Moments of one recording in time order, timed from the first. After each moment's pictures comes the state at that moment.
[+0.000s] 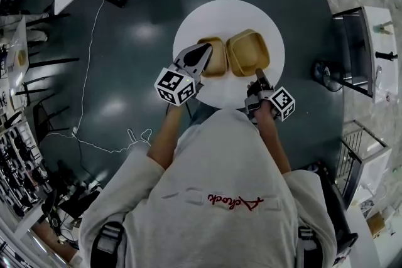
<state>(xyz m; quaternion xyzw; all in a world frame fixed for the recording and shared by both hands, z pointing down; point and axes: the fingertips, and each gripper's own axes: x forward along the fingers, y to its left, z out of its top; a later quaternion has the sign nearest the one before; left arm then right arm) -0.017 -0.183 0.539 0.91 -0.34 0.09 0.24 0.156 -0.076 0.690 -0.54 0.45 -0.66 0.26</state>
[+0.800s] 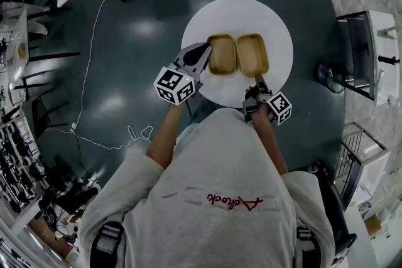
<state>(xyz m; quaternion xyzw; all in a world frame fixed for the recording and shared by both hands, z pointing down) -0.063 -0.177 0.543 0.90 -0.35 0.09 0.24 0.115 -0.049 0.713 -0.56 0.40 -0.68 0.27</state>
